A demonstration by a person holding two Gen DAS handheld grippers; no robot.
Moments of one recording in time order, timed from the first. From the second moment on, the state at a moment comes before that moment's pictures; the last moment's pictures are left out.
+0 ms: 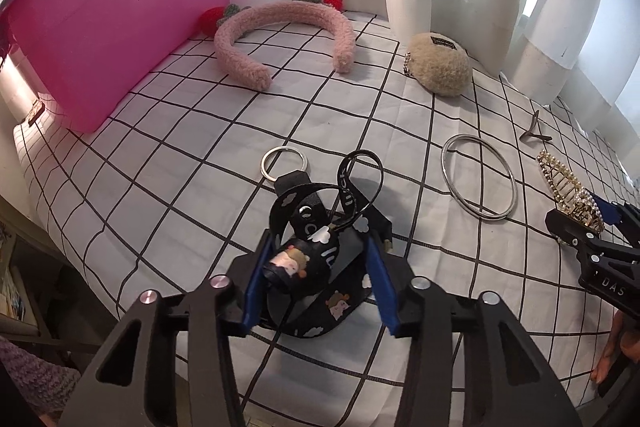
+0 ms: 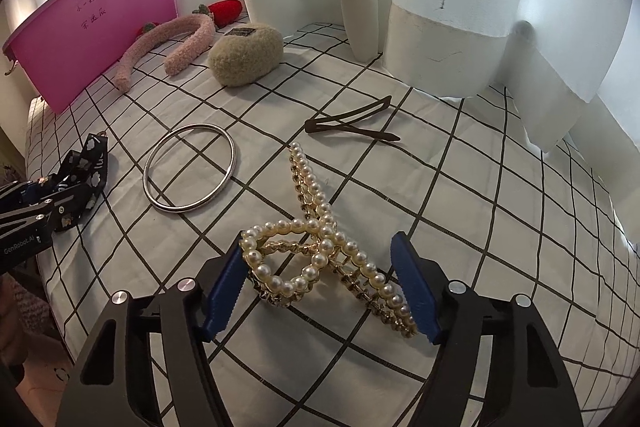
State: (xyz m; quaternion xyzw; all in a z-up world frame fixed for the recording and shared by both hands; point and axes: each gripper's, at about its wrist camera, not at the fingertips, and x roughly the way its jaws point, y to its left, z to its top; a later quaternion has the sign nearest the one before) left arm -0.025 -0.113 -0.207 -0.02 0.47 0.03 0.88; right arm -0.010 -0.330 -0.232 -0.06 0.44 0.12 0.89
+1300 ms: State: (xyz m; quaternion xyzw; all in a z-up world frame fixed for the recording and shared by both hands) left arm -0.041 -0.126 -0.124 -0.02 0.45 0.03 0.89; right arm -0.045 -0.342 -0.197 0.02 0.46 0.15 0.87
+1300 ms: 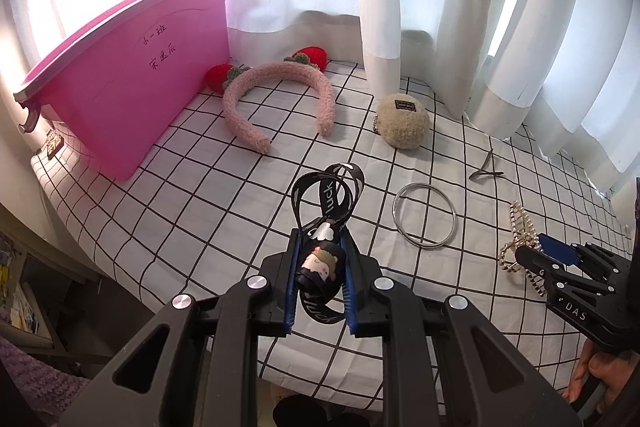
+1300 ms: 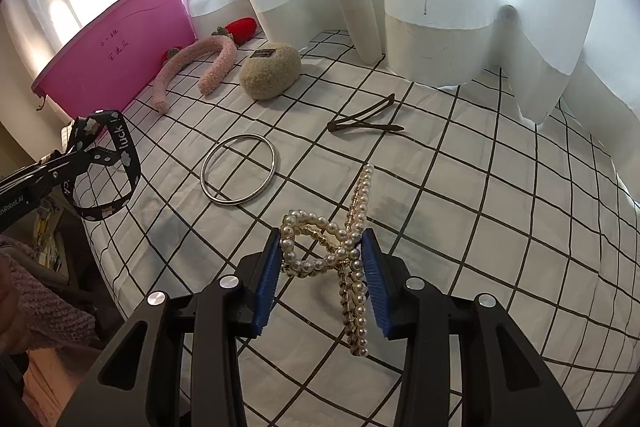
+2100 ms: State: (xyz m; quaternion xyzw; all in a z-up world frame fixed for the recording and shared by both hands) left arm -0.062 -0.120 -0.012 -0.02 0.39 0.06 0.92; right arm -0.051 -0.309 -0.068 -0.02 0.37 0.24 0.90
